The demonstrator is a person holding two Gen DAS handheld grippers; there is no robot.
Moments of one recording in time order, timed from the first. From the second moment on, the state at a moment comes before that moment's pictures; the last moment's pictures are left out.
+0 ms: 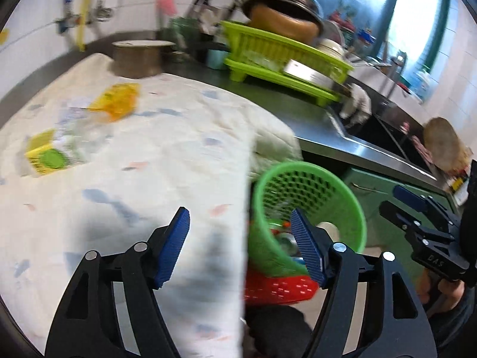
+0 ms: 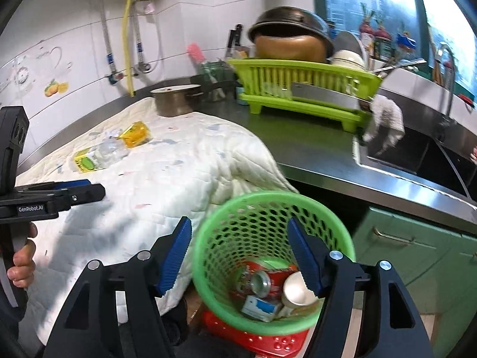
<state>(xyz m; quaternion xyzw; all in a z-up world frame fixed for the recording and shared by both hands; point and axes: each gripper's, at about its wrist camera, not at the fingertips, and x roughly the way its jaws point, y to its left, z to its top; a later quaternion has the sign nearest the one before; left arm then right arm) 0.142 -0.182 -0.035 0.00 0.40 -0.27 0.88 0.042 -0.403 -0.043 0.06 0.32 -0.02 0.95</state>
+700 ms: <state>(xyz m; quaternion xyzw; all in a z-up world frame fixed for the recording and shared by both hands) 0.212 0.002 -0.039 -0.07 0.38 -0.09 0.92 0.131 -0.304 -0.034 0.03 0.34 0.08 0.94</state>
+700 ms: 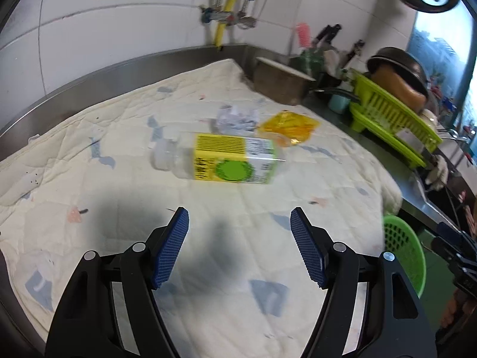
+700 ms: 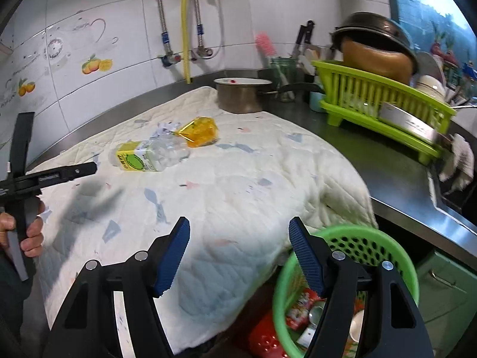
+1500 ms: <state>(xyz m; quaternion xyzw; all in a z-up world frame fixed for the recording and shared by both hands) 0.222 0.070 -0.065 -0.13 0.37 0.02 0.92 0.252 -0.172 -0.044 -0.11 0.36 0.25 0.89</state>
